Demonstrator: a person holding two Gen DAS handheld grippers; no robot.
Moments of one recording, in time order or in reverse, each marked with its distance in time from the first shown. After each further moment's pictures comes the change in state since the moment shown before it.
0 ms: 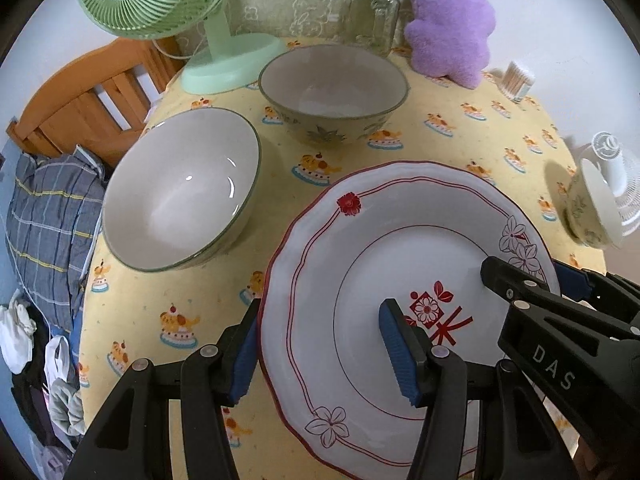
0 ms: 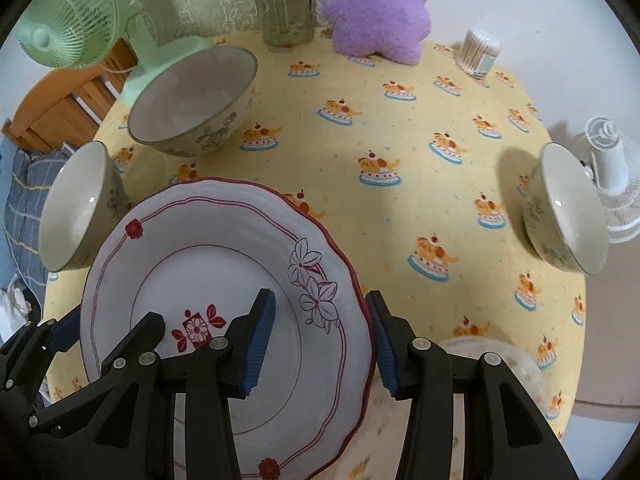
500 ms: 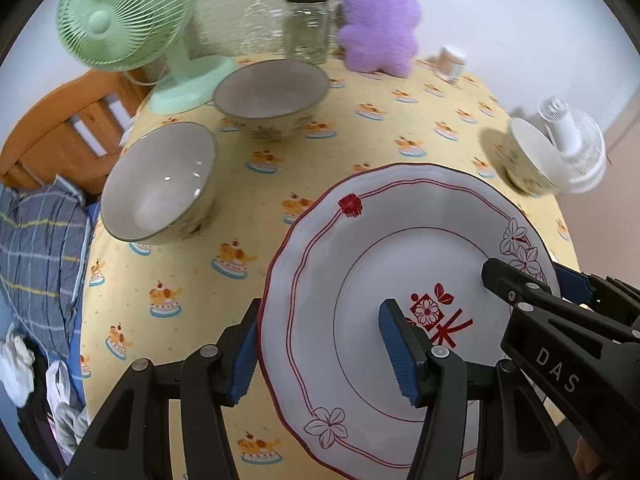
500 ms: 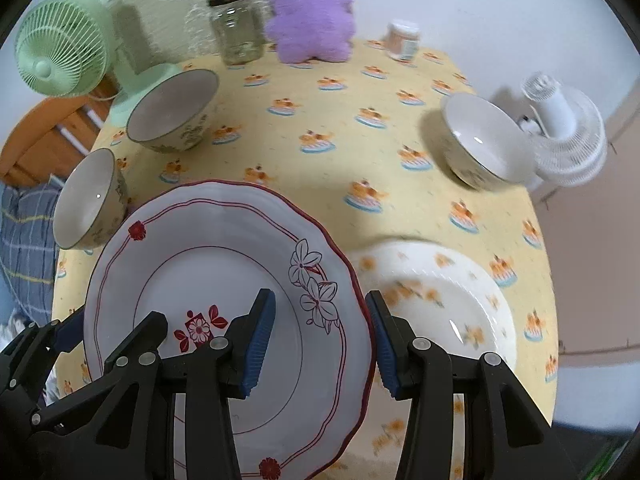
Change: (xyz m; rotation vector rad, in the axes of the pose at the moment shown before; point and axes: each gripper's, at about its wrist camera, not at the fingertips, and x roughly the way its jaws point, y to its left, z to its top) left arm -0.040 -0.028 -0.034 0.141 -0.024 -0.085; right arm -0.057 -0.026 -0.060 0.152 -0.039 -0.067
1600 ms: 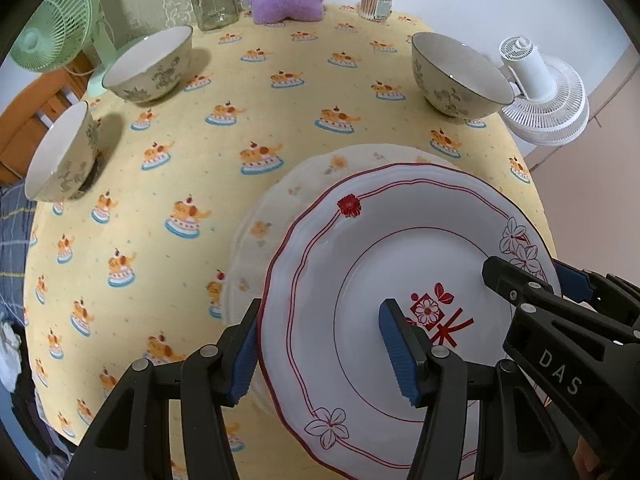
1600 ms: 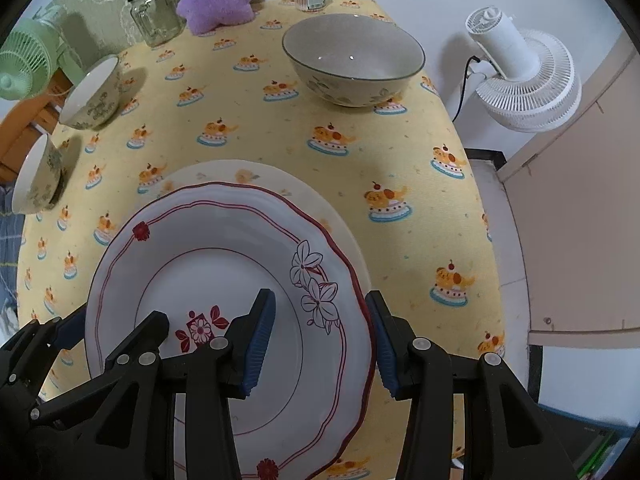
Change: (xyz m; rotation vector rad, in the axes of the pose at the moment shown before) left arm 0.035 -0.139 -0.031 0.001 0.111 -0.016; right arm 0.021 -0.144 -0.042 0.019 0.094 -0.007
